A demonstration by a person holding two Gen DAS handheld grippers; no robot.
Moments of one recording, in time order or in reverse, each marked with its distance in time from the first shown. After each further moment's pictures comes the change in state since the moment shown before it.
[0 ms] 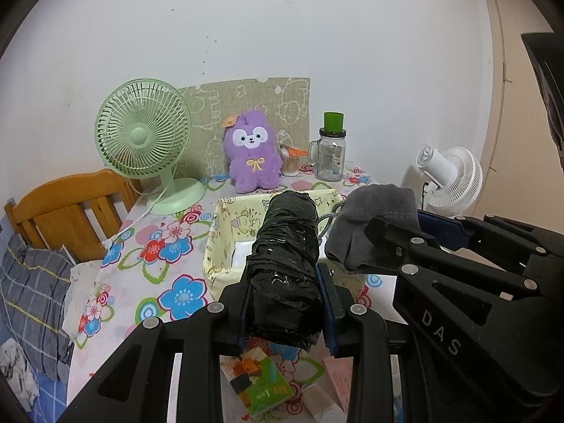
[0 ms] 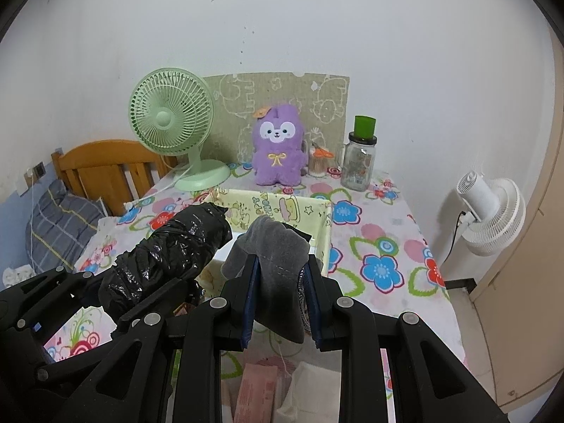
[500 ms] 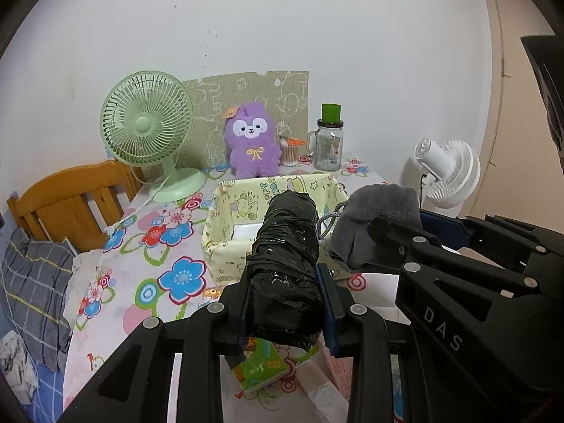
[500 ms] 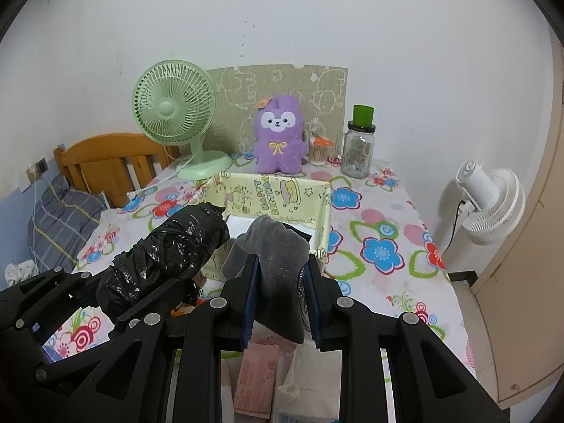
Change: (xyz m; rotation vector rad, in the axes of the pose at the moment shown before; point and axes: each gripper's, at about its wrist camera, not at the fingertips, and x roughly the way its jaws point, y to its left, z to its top) left arm -0.014 -0.007 -0.021 -0.003 0.013 0.006; right arm -0.009 -0.001 -0.020 0.007 0.018 0.004
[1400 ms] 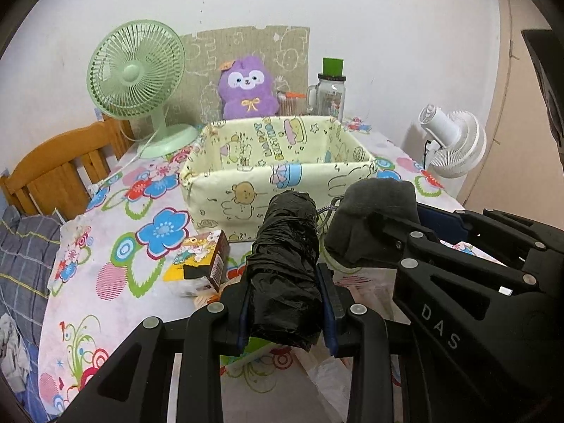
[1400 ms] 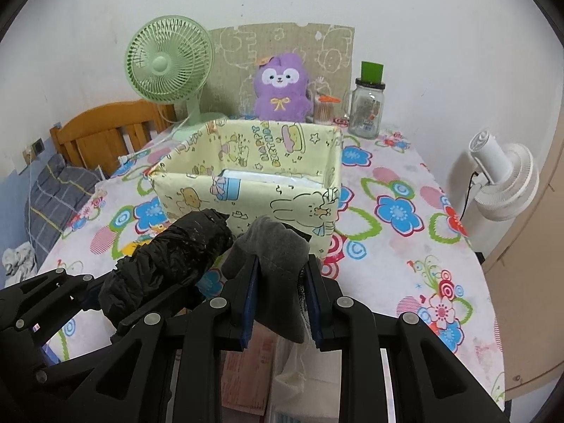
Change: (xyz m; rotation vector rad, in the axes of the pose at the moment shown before) left arm 0.037 -0.003 -0.041 -0.017 0.124 -0.012; right arm 0.045 -0.002 -0.040 -0.004 0.102 0.017
